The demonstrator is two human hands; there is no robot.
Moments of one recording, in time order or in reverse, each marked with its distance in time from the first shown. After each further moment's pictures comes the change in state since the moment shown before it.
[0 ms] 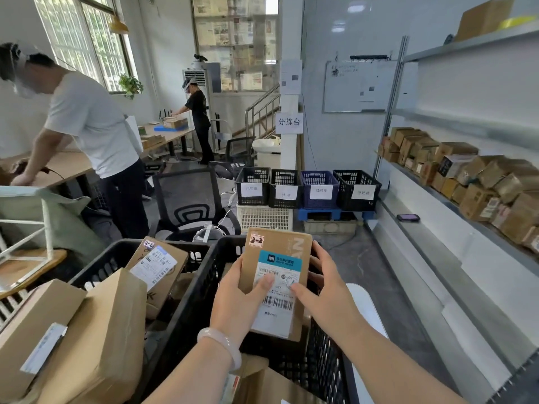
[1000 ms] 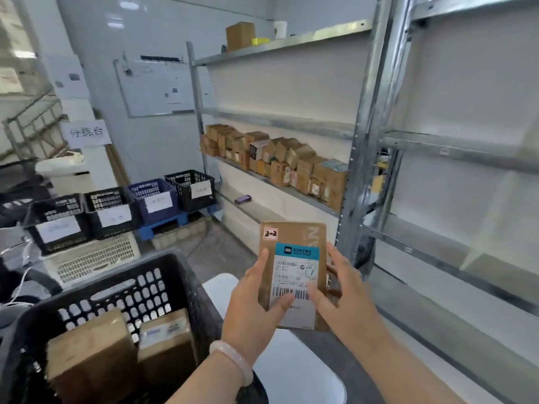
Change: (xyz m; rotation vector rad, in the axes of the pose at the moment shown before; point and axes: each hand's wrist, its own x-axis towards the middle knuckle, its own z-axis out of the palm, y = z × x) left_hand -0.064 0.023 0.160 -0.023 -0.741 0.469; right_hand -0.168 -0.004 -0.118 -0.501 0.735 0.206
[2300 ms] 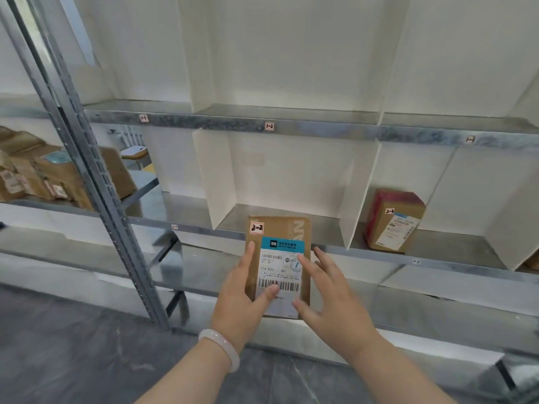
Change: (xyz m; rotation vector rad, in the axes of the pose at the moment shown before) left_hand -0.076 0.176 0.482 -0.221 -0.671 0.117; right_hand -0.196 0.242 -0.401 -0.547 0.254 0.434
